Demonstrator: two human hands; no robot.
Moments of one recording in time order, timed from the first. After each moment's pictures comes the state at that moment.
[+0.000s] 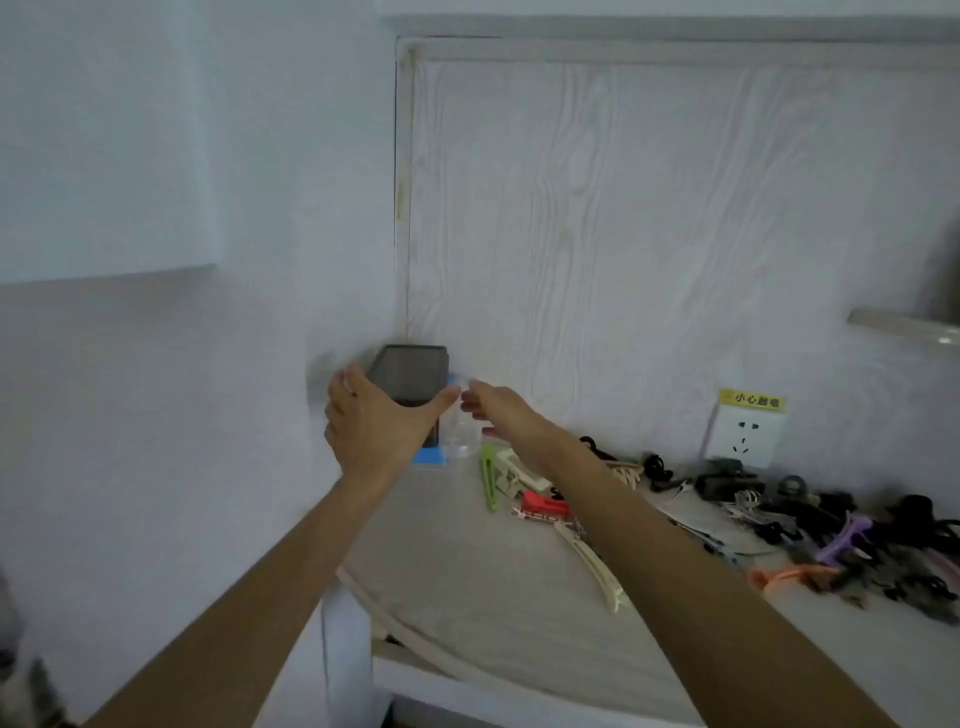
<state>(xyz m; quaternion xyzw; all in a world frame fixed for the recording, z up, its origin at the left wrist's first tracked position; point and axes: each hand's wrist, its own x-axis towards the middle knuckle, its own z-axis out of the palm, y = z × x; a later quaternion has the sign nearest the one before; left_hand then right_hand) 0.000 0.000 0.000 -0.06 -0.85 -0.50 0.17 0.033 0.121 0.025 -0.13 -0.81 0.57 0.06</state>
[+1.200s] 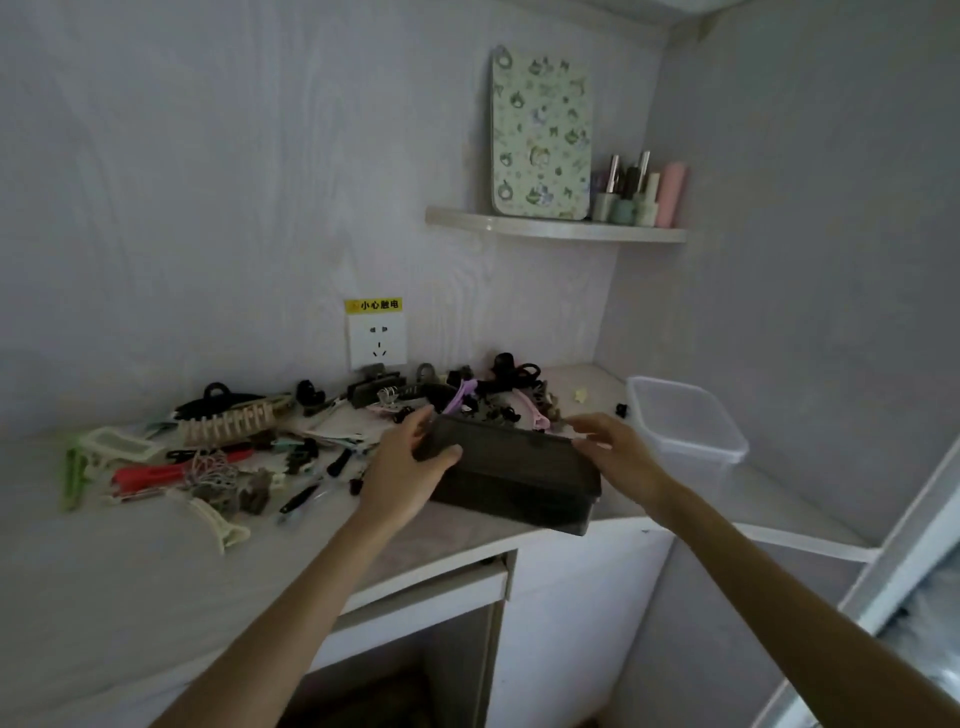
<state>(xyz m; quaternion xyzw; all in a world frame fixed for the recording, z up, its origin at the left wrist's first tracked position) 0.212 0.257 -0.084 -0.45 -0.74 -0.47 -0.16 0.410 0.383 -0.061 -0.41 -0.79 0.37 0.27</state>
